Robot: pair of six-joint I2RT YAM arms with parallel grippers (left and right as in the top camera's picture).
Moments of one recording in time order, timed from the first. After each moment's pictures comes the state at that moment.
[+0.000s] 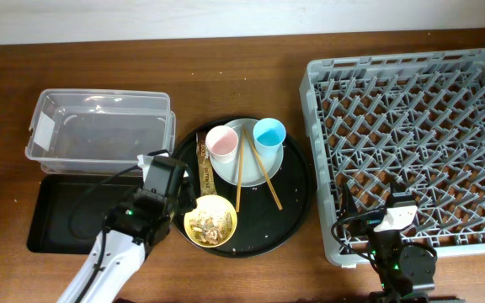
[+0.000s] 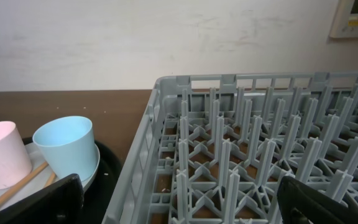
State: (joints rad) left arm -0.38 1.17 0.72 -0.59 -0.22 -0.54; right arm 0.04 0.01 0.01 -0.07 -0.05 0.06
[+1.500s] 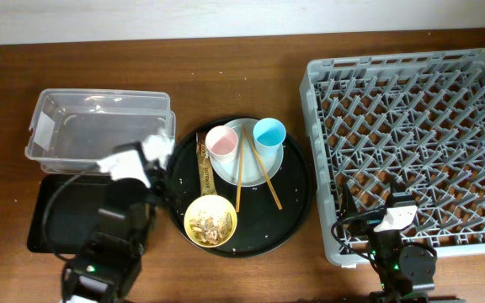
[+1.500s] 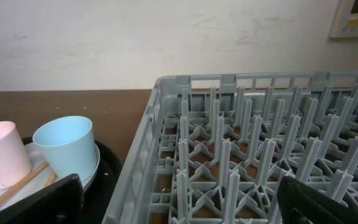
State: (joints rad) left arm -0.31 0.79 0.67 -0.35 -0.23 -0.46; right arm 0.04 0.01 0.01 -0.07 -0.05 0.06
